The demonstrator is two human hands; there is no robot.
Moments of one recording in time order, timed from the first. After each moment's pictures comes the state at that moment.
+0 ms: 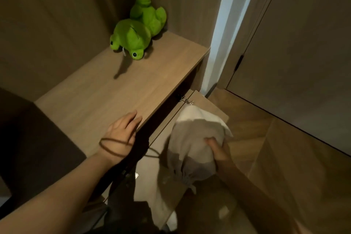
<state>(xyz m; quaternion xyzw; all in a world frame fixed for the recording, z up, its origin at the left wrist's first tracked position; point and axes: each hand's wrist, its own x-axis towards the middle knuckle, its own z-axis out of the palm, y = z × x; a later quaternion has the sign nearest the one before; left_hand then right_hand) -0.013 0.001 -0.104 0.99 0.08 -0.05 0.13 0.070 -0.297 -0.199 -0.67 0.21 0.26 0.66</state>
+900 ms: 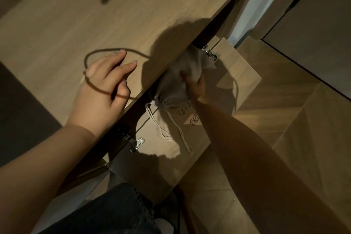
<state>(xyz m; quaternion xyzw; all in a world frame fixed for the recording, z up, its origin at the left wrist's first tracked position) -0.002 0.036 -0.144 0.98 0.06 0.11 0.17 0.157 -0.127 -0.334 -0.65 0.15 0.27 0.69</state>
